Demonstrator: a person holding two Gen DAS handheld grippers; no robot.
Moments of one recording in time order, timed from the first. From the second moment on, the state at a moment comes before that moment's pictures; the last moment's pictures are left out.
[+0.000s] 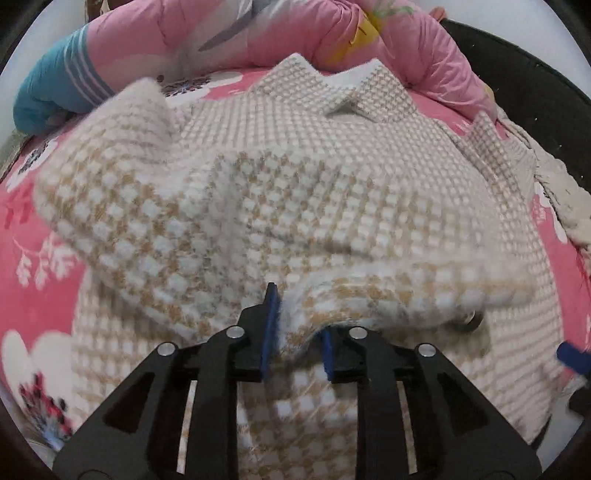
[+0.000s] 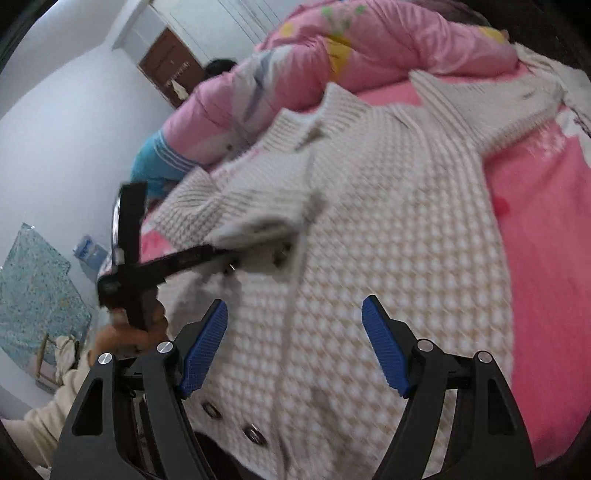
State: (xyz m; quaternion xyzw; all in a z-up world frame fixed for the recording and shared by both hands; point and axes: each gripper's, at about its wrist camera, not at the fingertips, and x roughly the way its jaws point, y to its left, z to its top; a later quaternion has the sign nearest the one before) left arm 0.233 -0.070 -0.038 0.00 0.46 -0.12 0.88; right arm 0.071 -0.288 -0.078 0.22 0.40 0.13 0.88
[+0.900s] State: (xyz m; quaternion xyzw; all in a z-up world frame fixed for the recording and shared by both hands) left arm 0.188 0.039 -0.037 -0.07 0.42 -0.09 0.90; right arm 0.247 -0.251 -0.096 0.30 0.46 0.14 0.82
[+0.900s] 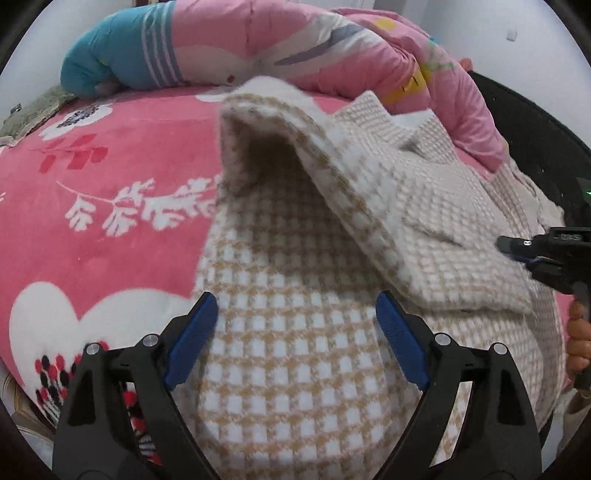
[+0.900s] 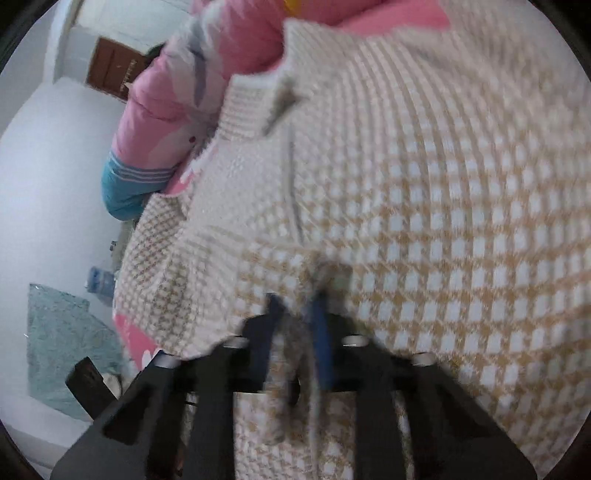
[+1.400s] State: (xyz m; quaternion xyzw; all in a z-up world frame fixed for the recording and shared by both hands) left arm 0.227 0.071 -0.049 -0.15 0.42 -0.03 0.89; right arm 0.272 -0.320 -0.028 0.25 0.37 0.02 0.90
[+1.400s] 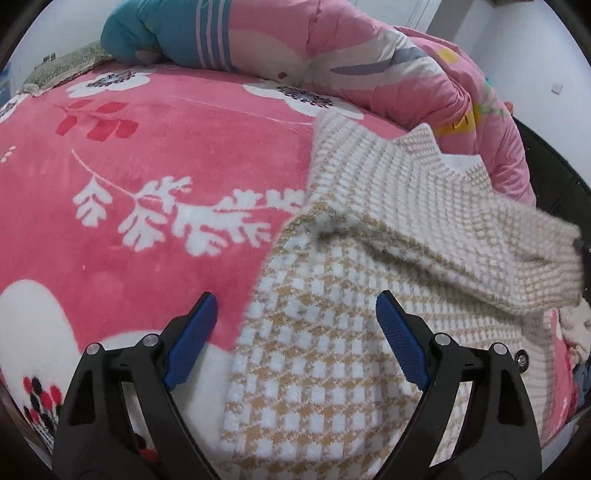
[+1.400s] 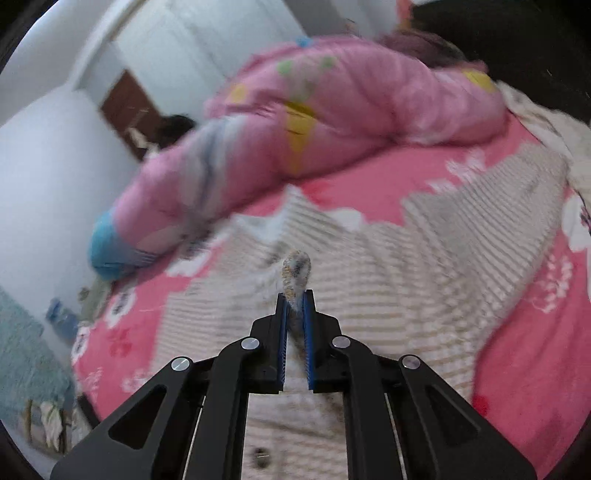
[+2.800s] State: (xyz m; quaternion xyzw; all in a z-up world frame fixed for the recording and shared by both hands) left arm 0.223 0.069 -0.045 -0.14 0.41 -0.02 0.90; right arm 0.317 -0.227 -0.053 0.01 0.40 0.08 0.91
